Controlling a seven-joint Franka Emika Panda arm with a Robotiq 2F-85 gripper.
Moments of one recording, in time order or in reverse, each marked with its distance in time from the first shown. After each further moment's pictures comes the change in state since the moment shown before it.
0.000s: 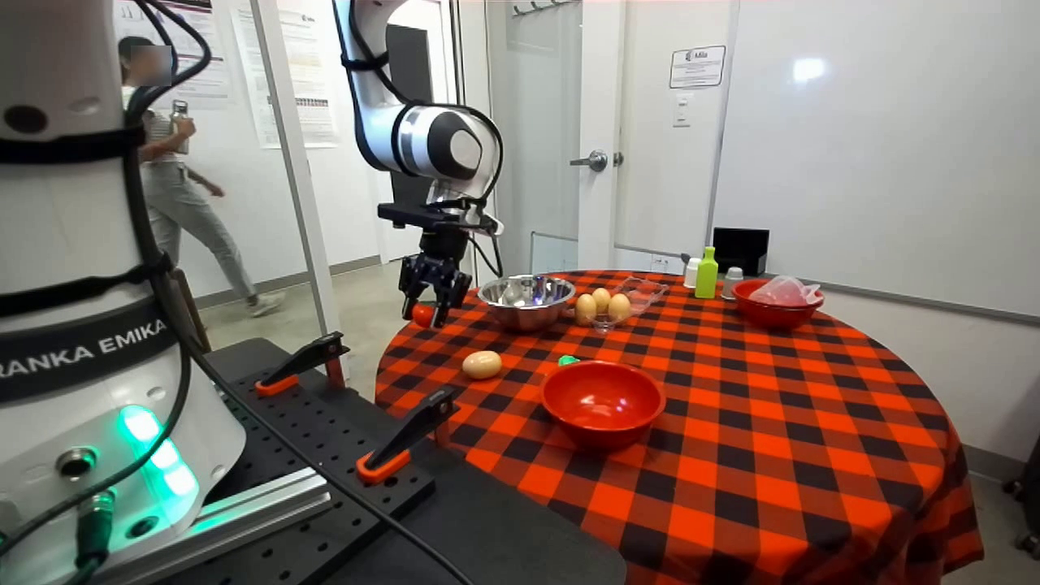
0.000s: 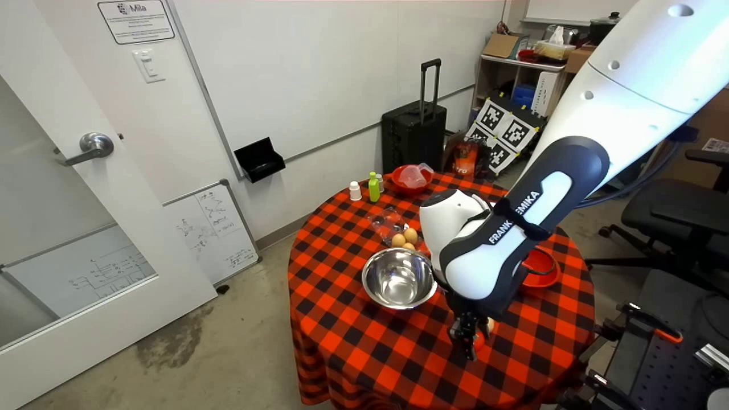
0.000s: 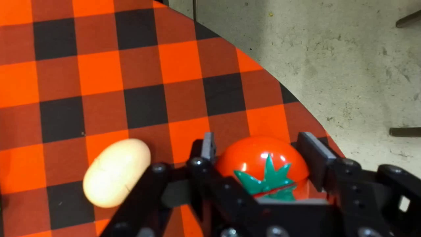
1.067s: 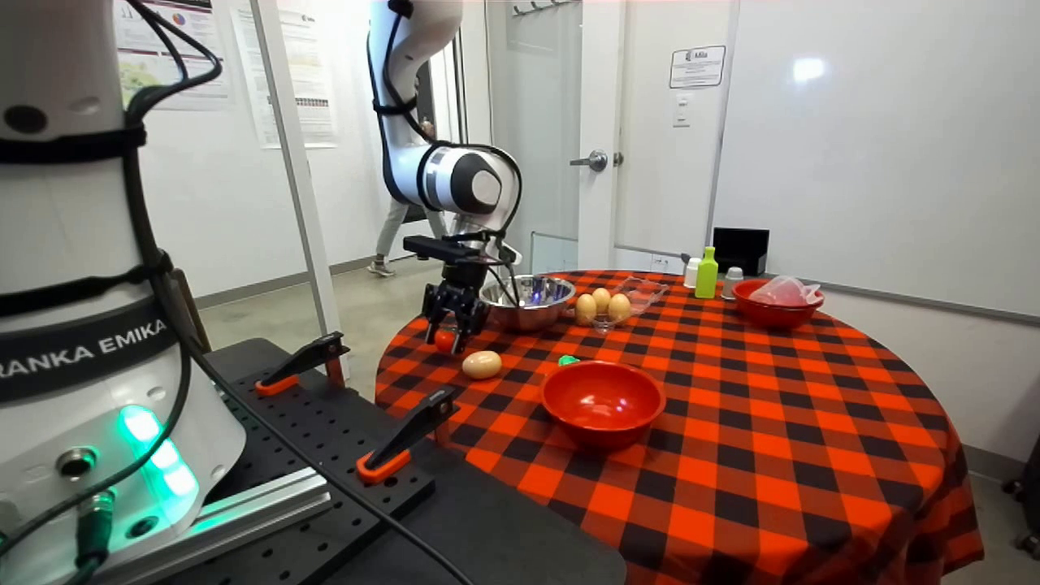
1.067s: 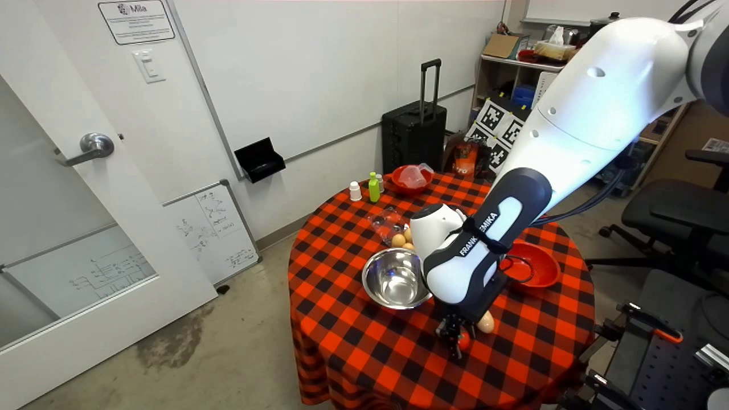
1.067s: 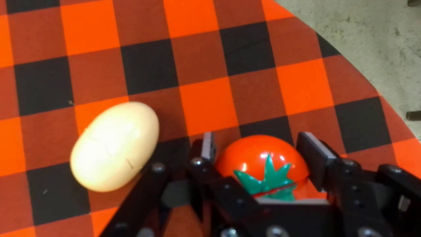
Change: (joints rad) arm -0.001 0.190 -0.037 0.157 -0.004 0.031 0.003
